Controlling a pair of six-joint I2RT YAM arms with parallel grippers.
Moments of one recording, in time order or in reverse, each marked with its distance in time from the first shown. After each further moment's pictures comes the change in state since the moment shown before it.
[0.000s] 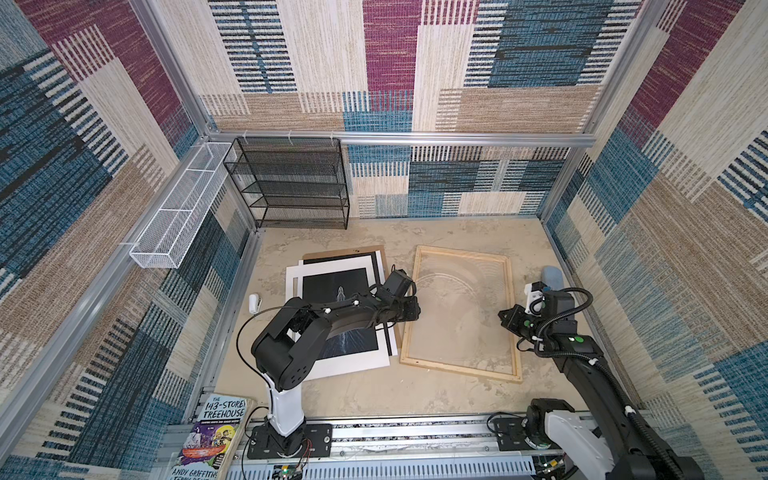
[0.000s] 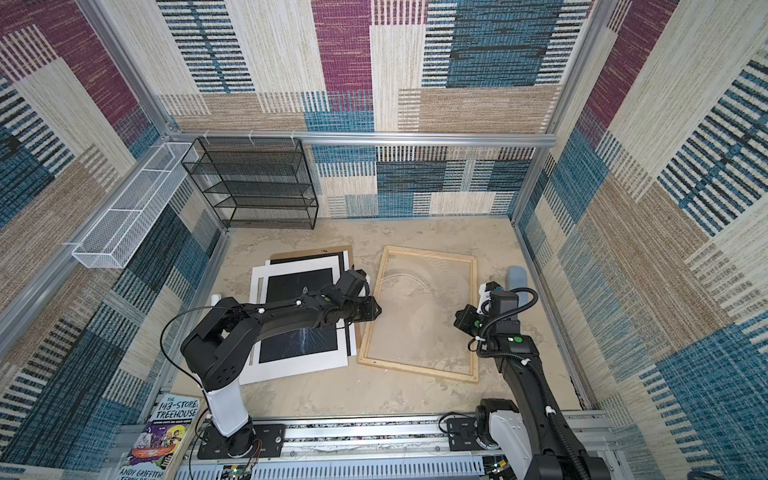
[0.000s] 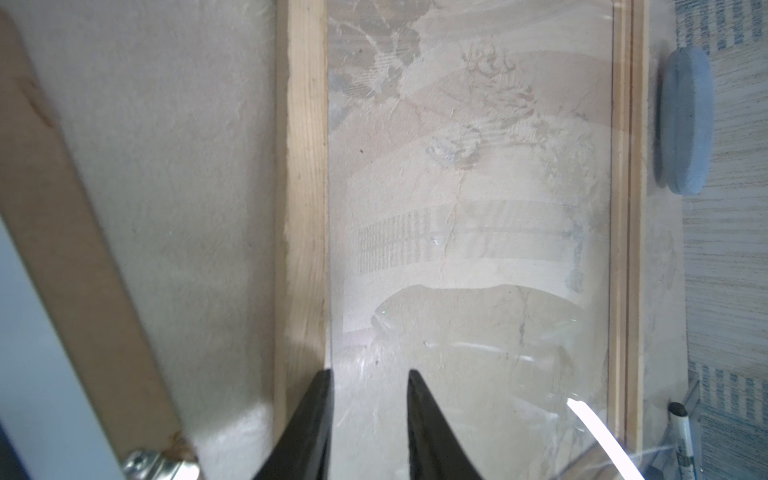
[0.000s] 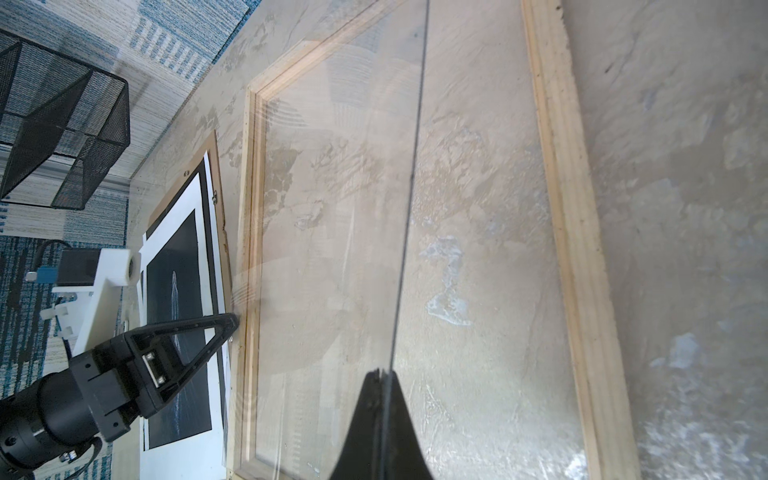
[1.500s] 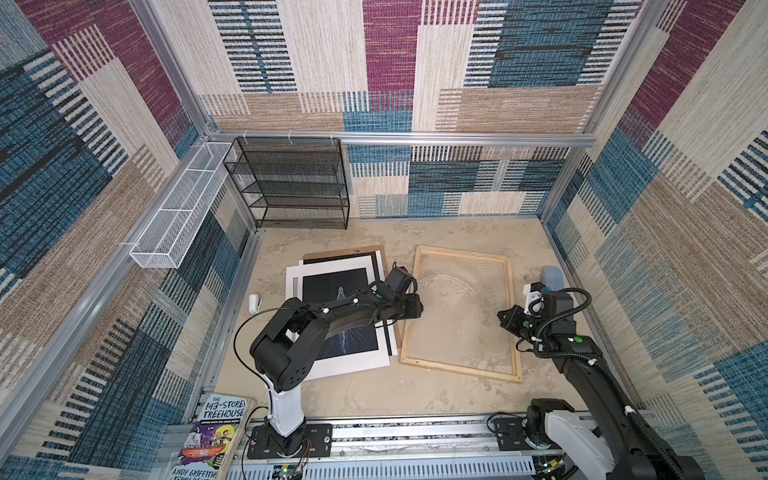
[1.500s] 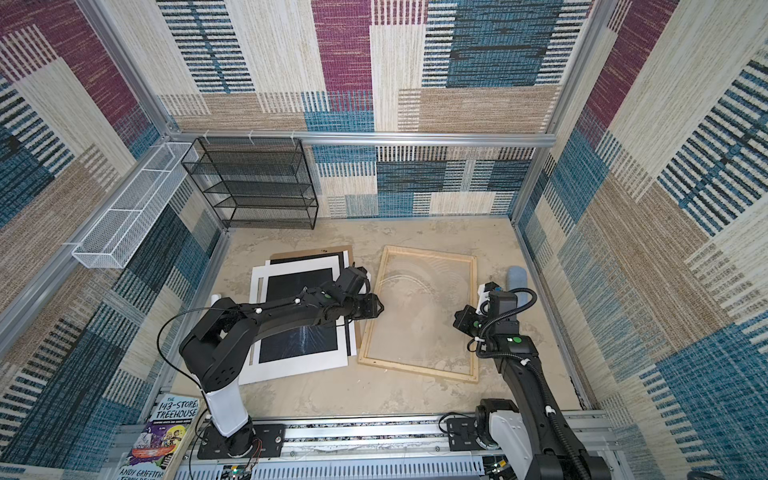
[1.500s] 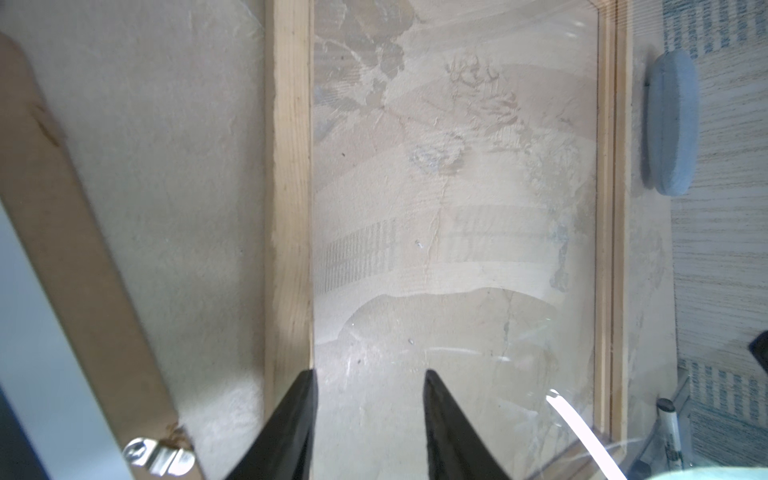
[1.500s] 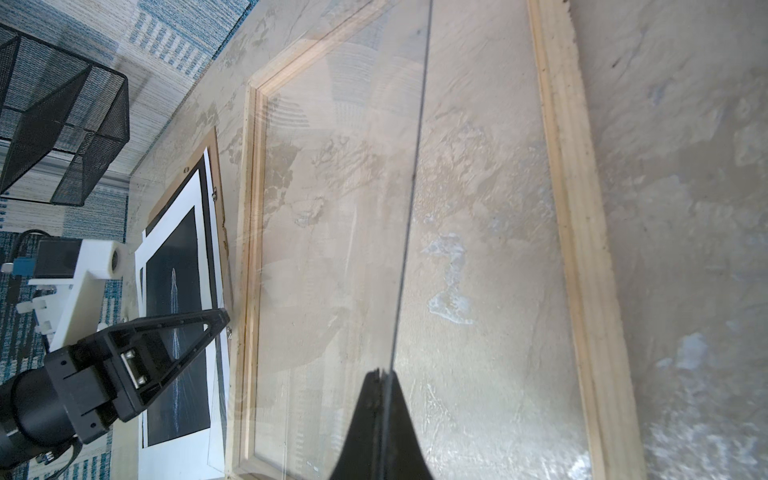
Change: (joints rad) left arm -0.001 -0.007 0.047 -0.054 0.000 0.007; right arm 0.008 0.003 -0.005 0.006 0.001 0.000
